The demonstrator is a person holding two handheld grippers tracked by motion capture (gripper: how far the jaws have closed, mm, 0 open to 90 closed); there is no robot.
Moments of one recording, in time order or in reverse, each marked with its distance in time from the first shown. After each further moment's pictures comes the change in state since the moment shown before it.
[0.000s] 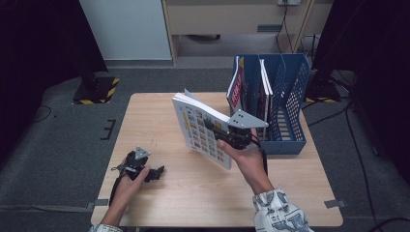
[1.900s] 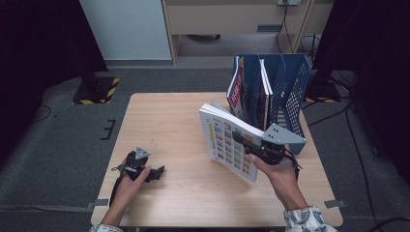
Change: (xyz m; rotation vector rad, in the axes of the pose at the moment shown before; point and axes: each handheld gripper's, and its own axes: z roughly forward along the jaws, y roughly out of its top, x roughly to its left) left arm -0.001 0.000 0.000 0.000 0.003 -0.007; right arm -0.017 -0.016 -0.084 0.024 -0.027 0.001
